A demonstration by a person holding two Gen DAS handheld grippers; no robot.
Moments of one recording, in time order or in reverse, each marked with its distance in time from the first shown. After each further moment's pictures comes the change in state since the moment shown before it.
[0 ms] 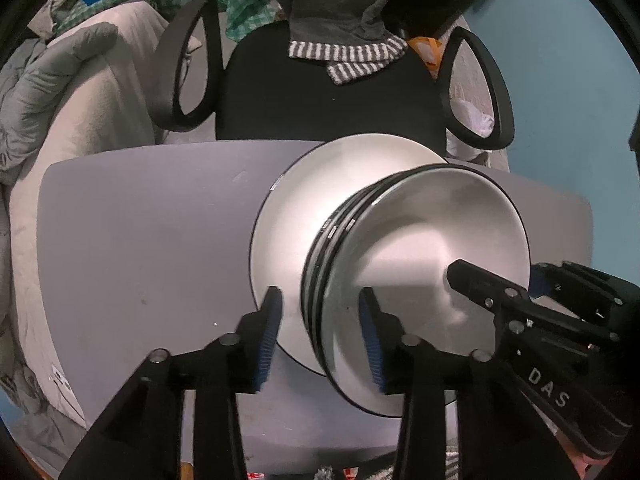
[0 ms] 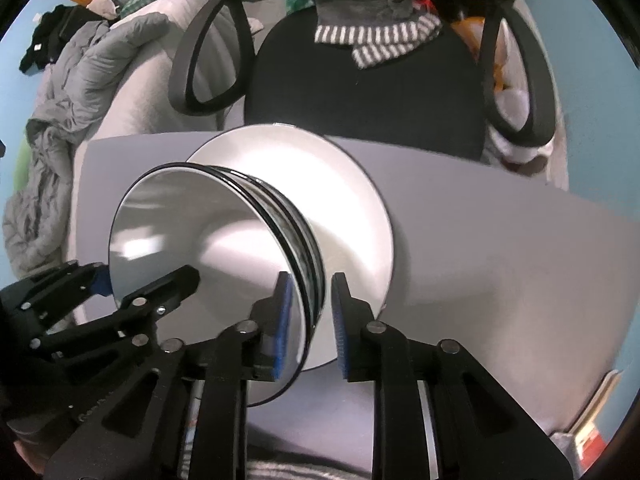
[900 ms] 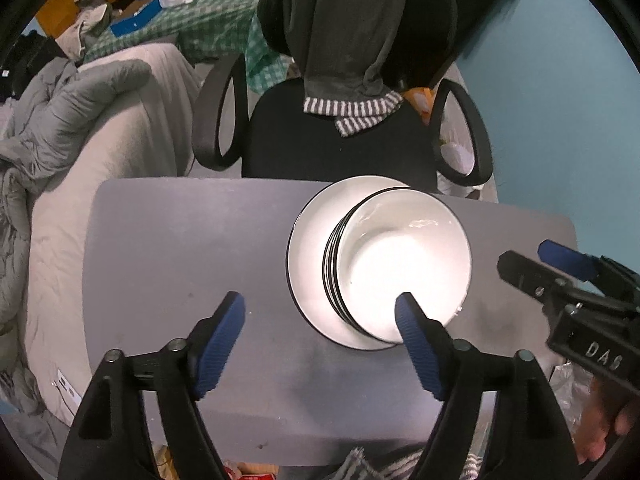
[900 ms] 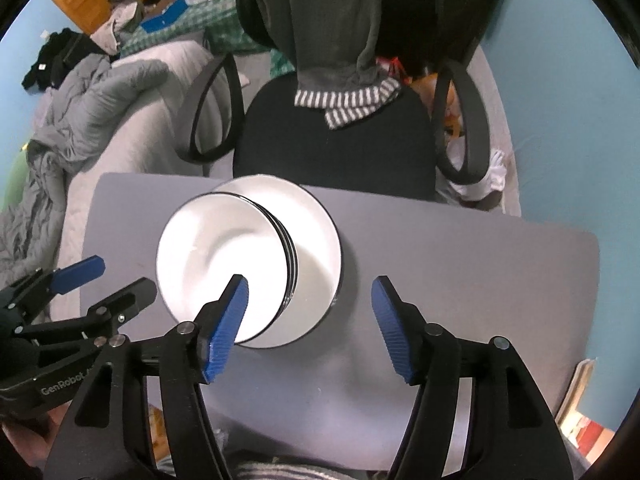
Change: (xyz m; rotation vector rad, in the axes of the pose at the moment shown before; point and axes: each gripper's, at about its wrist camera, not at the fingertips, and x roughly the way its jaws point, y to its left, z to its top) left arm -0.083 0.008 -0.041 -0.003 -0.197 0.023; right arm -0.083 0.000 -0.036 0.000 -0.213 -0.084
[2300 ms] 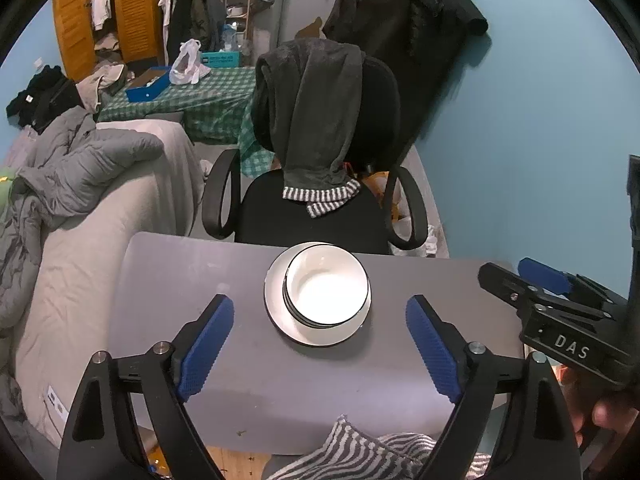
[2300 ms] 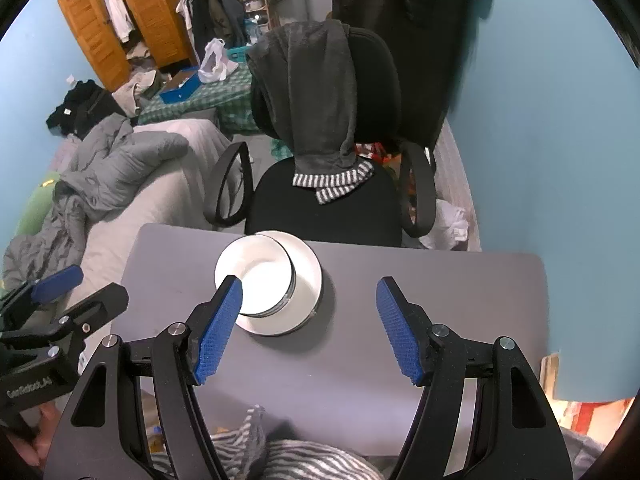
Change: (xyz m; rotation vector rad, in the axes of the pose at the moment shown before) left arm -0.154 -0.033 -0.060 -0.002 -0.321 -0.067; right arm -0.136 0.001 -0.049 0.002 -0.290 -0.016
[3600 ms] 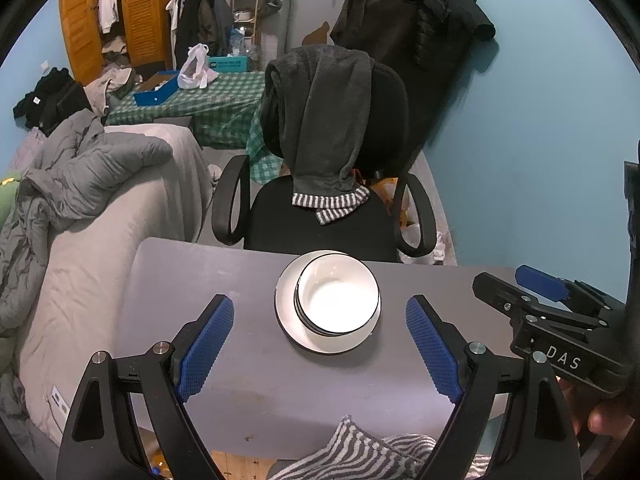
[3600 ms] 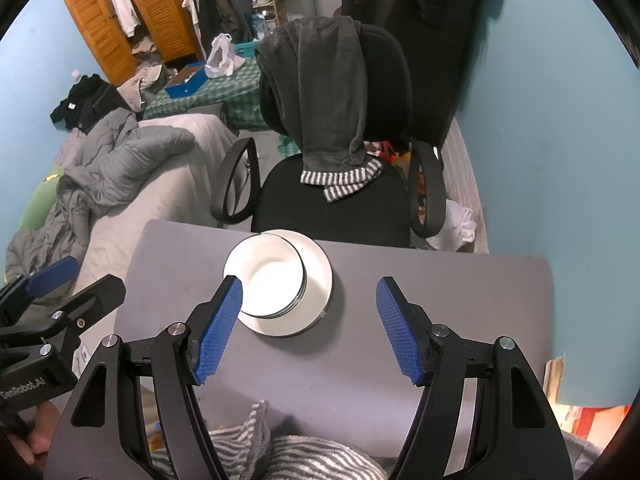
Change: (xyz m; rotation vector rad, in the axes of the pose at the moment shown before) left arm 0.000 0.008 0.006 -0.005 -0.010 0.033; right arm 0.000 0.009 0.000 -0.015 0.012 0.012
